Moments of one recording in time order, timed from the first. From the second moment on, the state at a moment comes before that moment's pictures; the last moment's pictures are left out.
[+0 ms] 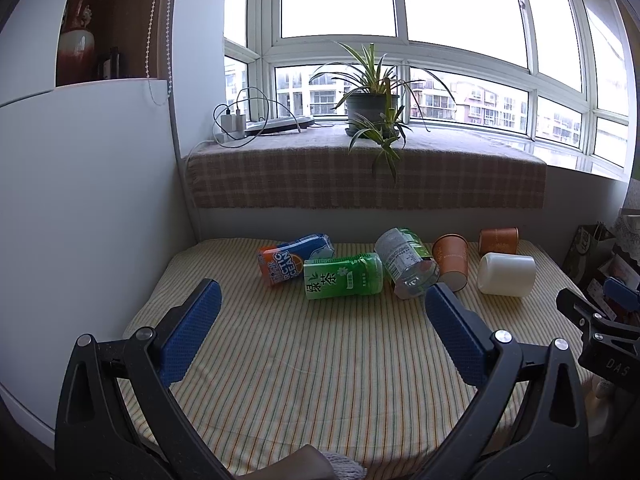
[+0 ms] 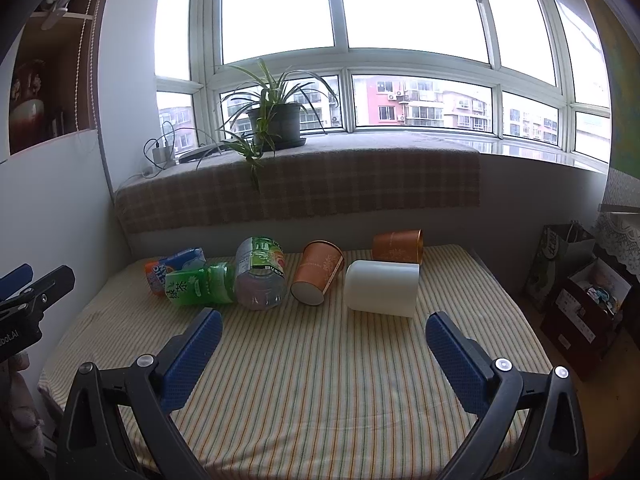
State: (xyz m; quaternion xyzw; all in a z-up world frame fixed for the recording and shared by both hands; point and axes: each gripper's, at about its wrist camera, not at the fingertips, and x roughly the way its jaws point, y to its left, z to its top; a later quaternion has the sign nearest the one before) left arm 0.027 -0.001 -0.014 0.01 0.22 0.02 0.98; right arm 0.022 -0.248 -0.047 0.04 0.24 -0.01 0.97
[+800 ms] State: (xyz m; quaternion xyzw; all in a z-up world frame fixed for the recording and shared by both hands) left arm 0.033 0.010 -0.022 0.00 0.23 0.02 0.97; right arm 0.033 -0.235 -0.051 0.02 0.25 0.01 0.97
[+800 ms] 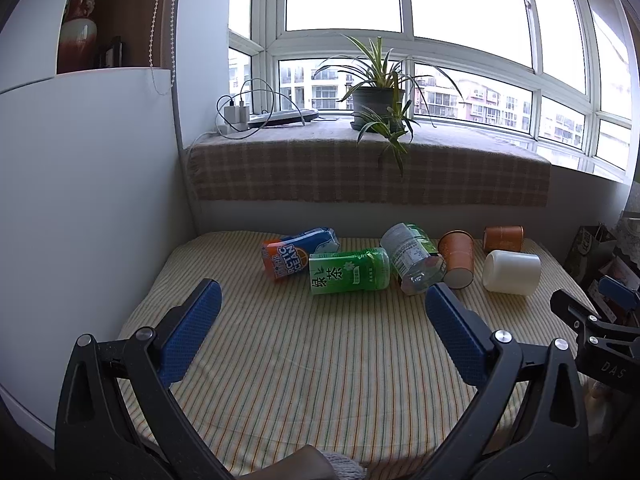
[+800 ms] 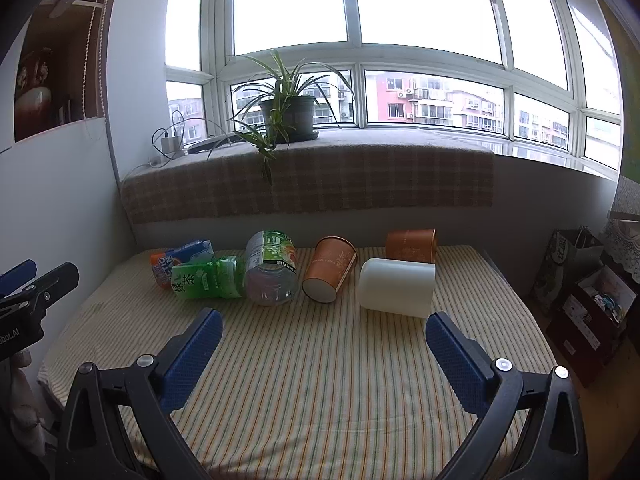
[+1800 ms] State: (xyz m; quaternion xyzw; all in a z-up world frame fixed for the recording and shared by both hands) left arm 0.039 0.084 -0.064 -0.04 0.29 0.07 0.95; right arm 0.159 -0.120 -0.077 -0.23 0.31 0.26 0.88
